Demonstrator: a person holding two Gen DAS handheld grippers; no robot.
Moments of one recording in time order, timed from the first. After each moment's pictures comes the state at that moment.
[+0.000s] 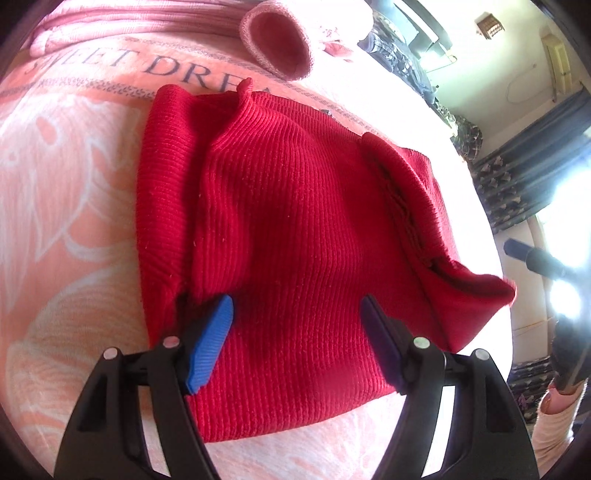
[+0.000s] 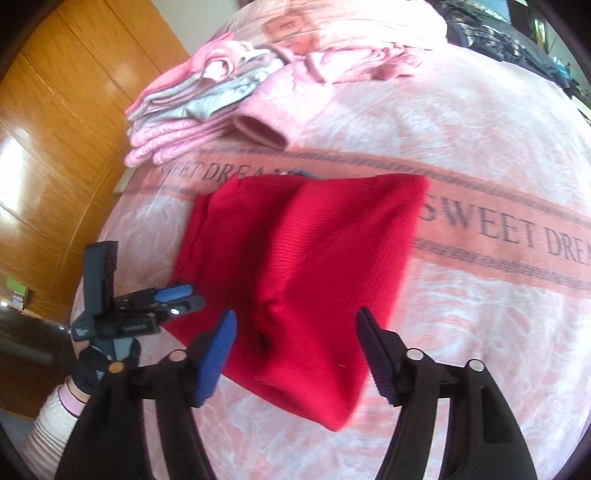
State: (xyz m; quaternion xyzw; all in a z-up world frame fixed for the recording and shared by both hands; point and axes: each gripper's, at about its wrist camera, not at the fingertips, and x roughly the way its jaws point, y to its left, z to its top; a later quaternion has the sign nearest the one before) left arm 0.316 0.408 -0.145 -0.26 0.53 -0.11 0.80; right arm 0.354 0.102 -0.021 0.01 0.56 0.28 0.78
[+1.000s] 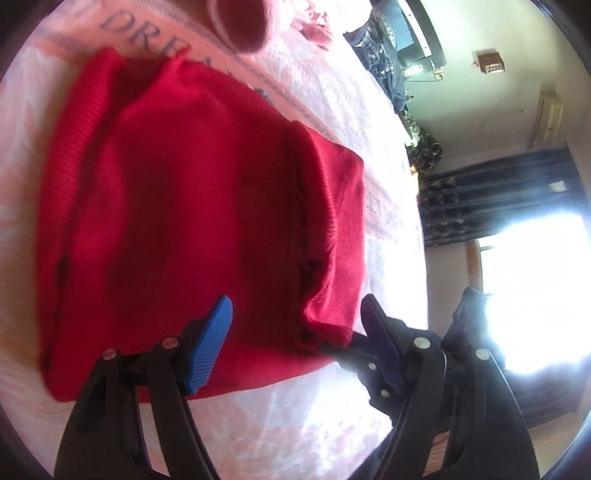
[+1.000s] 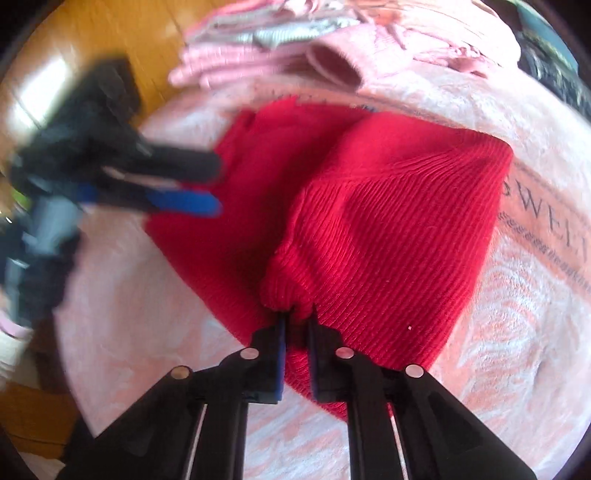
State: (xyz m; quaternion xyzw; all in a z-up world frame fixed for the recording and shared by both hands) left arm 0.335 0.377 -0.130 -0.40 0.54 -0.19 0.71; right arm 0.306 0.123 -0.082 -0.06 0.53 0.38 0.75
